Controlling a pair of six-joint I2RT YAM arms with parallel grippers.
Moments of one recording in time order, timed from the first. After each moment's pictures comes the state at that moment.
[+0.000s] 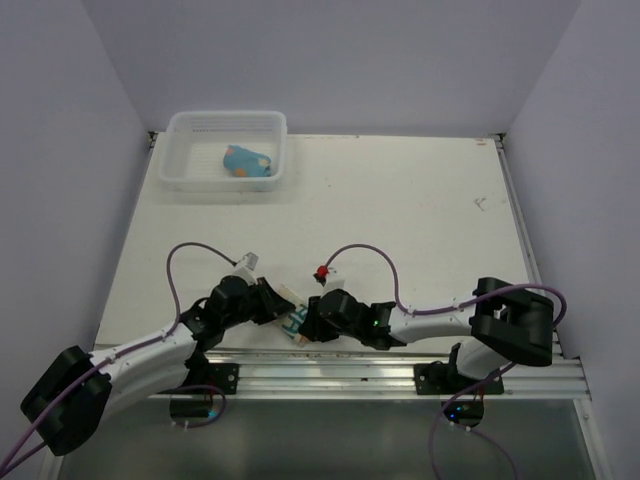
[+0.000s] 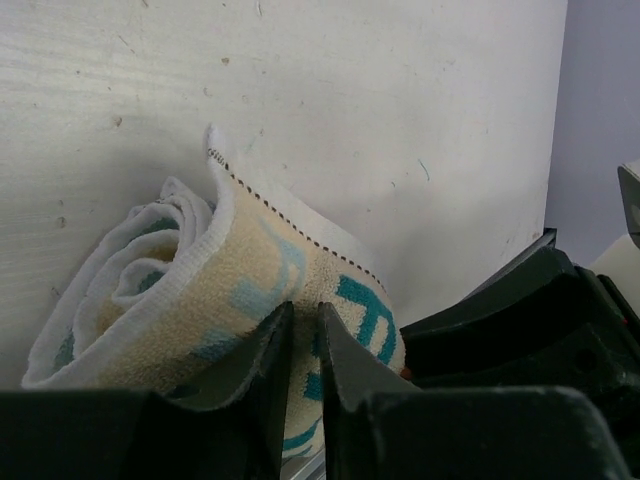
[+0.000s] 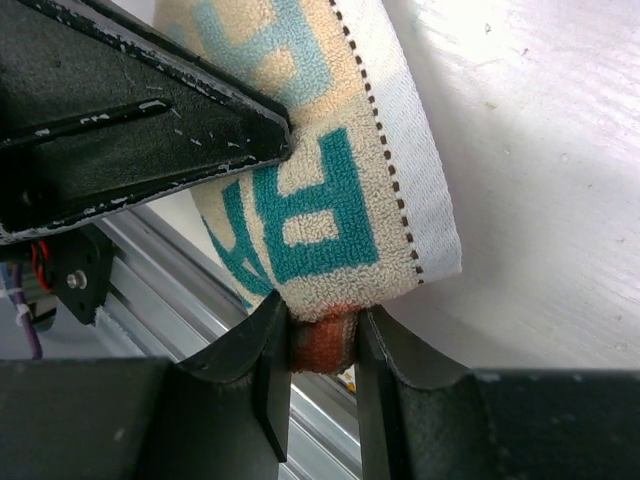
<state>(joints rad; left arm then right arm) -0.70 0.89 0.12 0.21 0.13 -1.02 1.25 1.52 0.60 0.19 0.17 0.95</state>
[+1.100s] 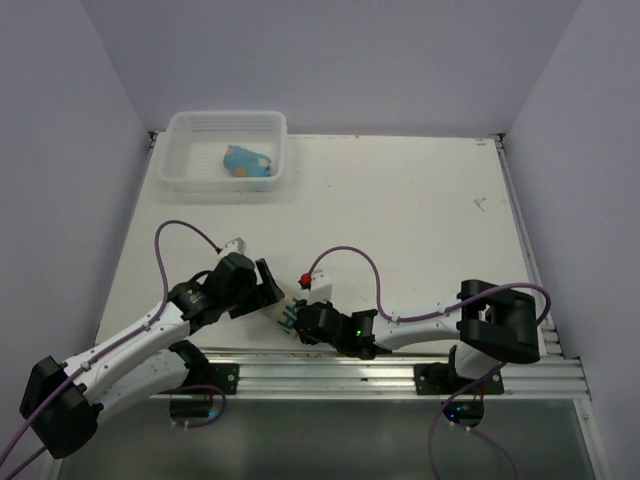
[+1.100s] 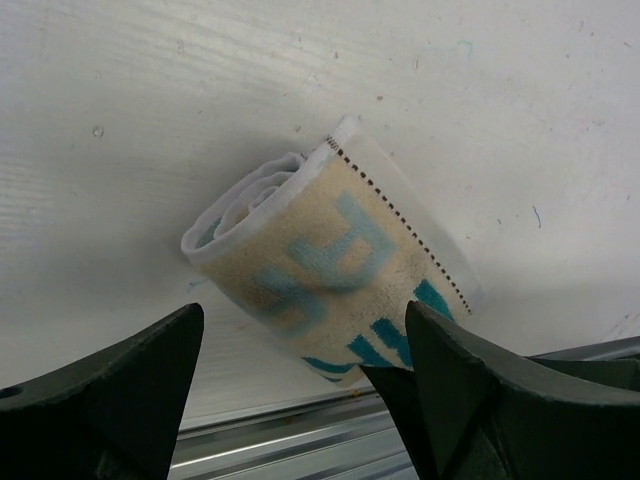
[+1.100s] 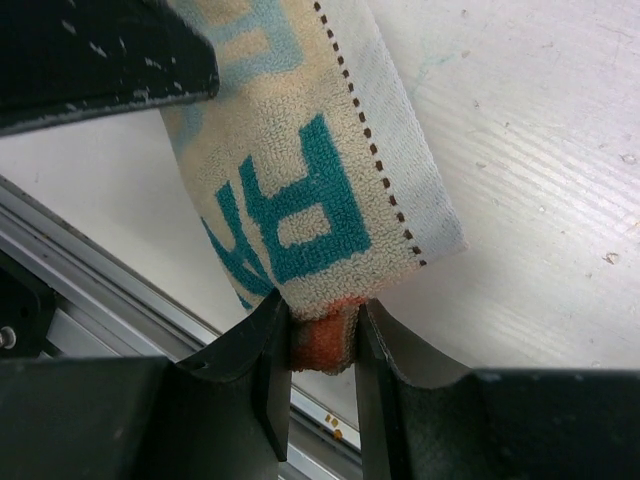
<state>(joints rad) -0.69 0.88 0.53 -0.56 -0.11 -0.99 1.38 1.60 0.74 0.08 0.49 0.85</state>
